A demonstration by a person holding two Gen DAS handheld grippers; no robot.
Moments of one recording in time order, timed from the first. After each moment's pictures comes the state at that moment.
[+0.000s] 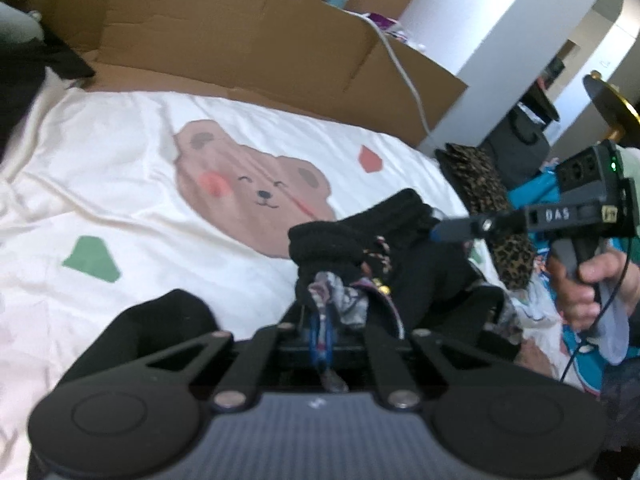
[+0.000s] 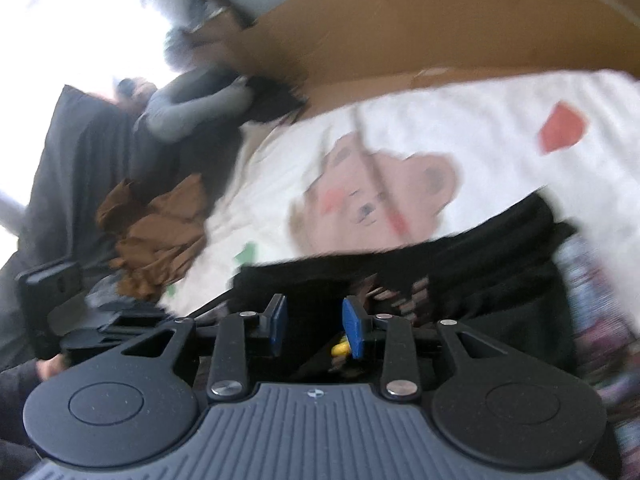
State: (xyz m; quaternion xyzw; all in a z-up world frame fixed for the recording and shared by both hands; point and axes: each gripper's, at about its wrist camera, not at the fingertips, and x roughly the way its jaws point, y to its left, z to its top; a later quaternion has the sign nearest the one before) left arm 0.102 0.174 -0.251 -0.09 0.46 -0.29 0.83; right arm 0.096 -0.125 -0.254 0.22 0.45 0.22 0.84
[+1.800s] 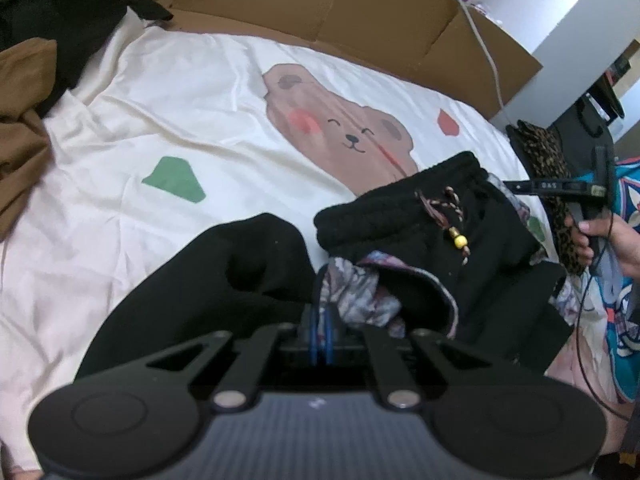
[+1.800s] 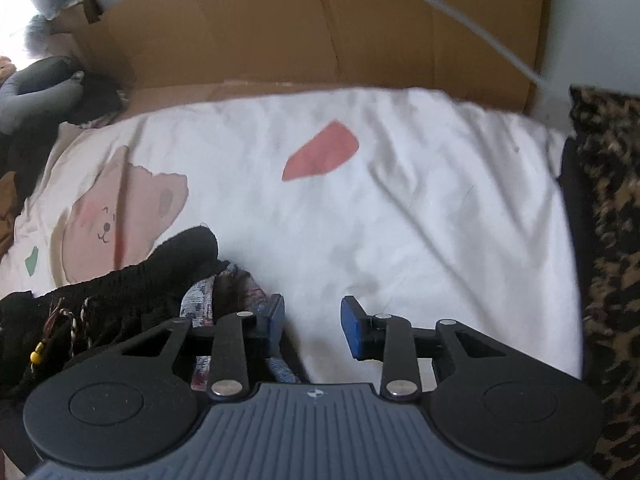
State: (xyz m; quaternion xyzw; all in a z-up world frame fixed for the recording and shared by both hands) left arm 0.092 0.206 -0.275 -0.08 0.53 -0.22 0.82; right arm 0.138 -0.232 -0.325 0.09 0.48 0.06 0.87
